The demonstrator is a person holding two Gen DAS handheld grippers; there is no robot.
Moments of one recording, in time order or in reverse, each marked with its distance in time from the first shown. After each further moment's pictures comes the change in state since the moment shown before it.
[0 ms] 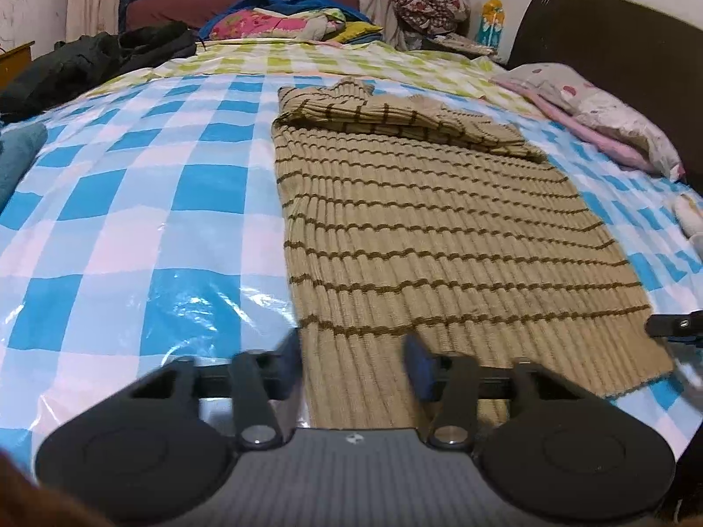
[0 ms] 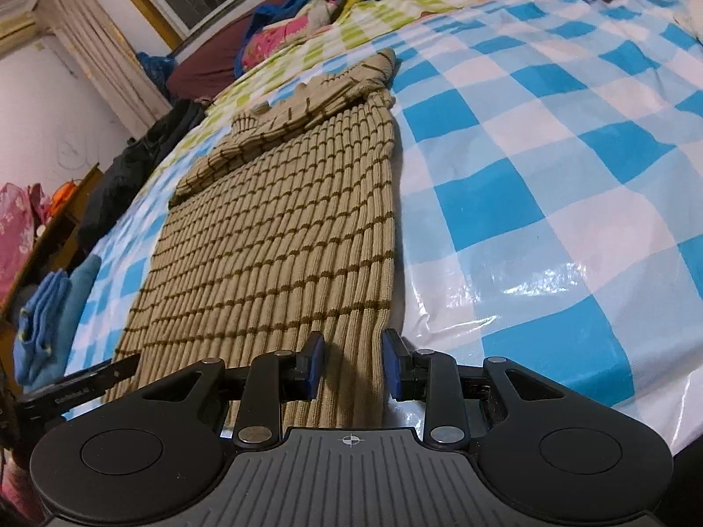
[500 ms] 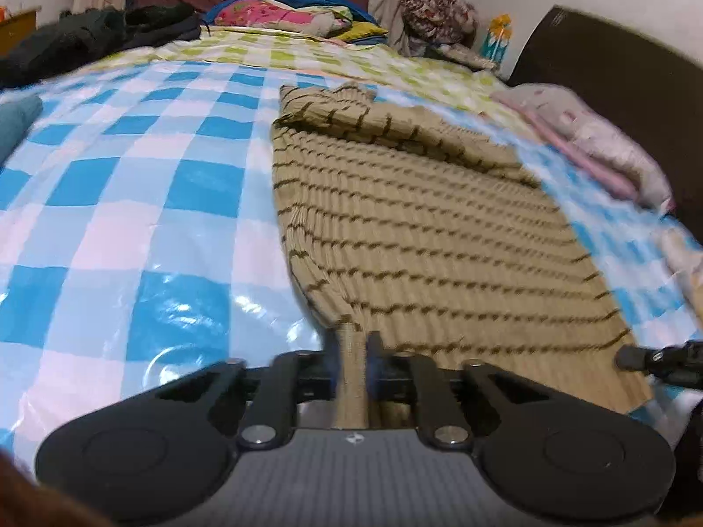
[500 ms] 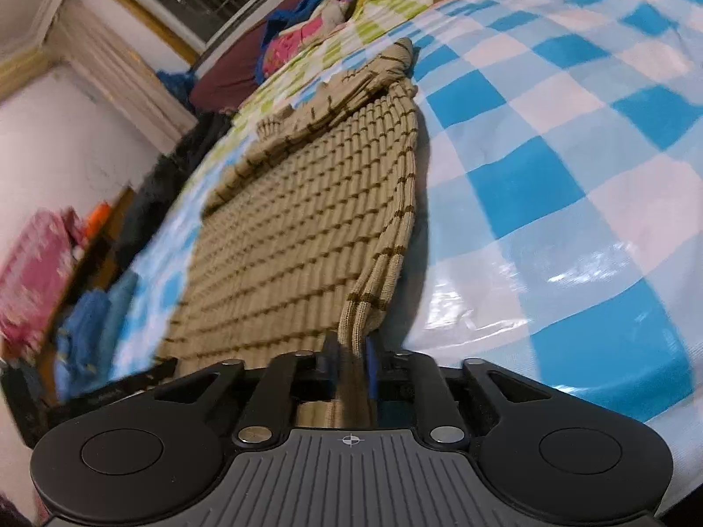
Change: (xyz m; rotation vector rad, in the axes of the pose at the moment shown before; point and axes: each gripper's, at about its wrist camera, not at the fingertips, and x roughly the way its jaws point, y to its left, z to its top) left arm 0.001 0.012 0.016 -0.106 0.001 -0.082; right arm 0.009 -0.004 0.000 0.107 0.002 0.157
